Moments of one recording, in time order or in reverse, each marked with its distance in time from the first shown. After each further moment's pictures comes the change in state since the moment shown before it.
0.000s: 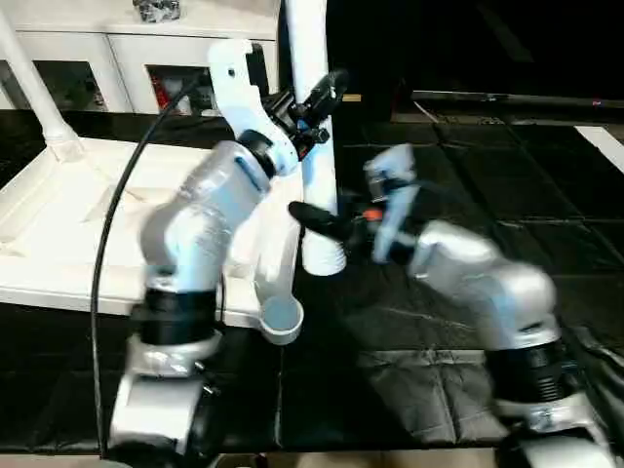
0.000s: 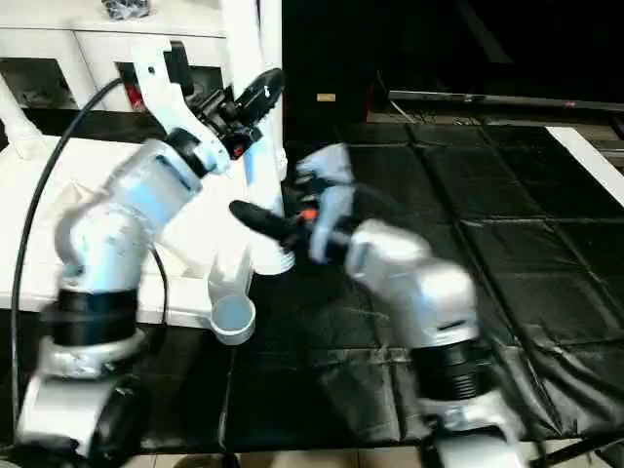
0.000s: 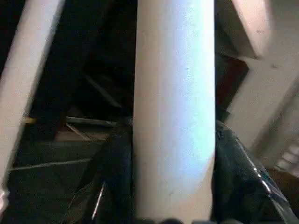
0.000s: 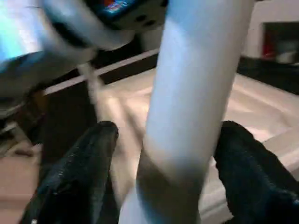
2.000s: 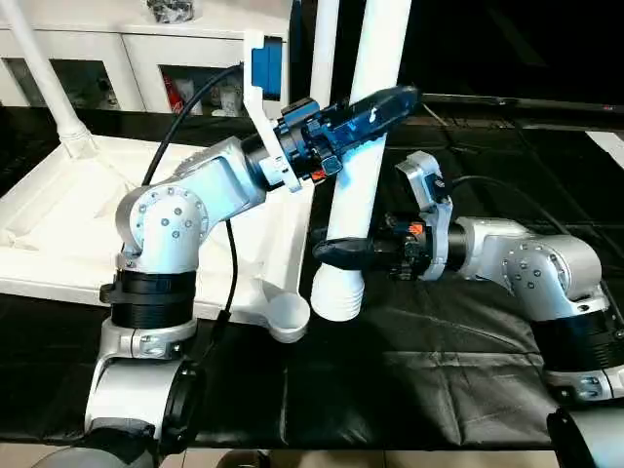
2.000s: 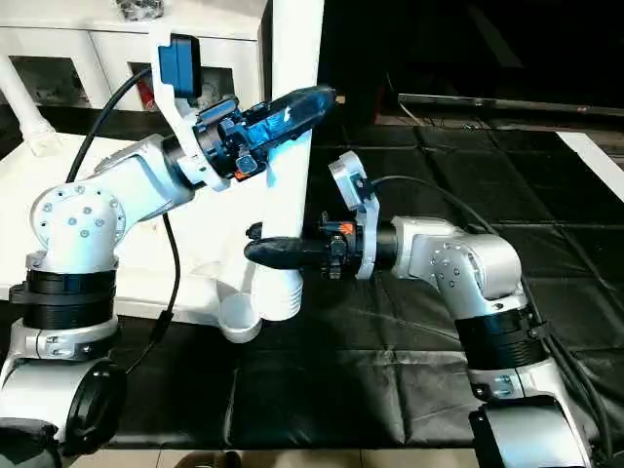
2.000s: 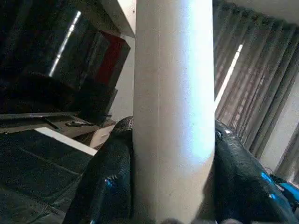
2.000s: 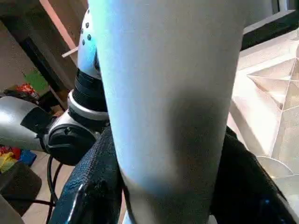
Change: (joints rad) left arm -0.036 0.047 -0.047 -0.002 -0.213 0.144 -0.345; right arm -0.074 -0.089 0.054 0.153 0.134 0.105 0.367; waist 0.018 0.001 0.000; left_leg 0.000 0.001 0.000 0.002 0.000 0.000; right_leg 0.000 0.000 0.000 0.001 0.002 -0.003
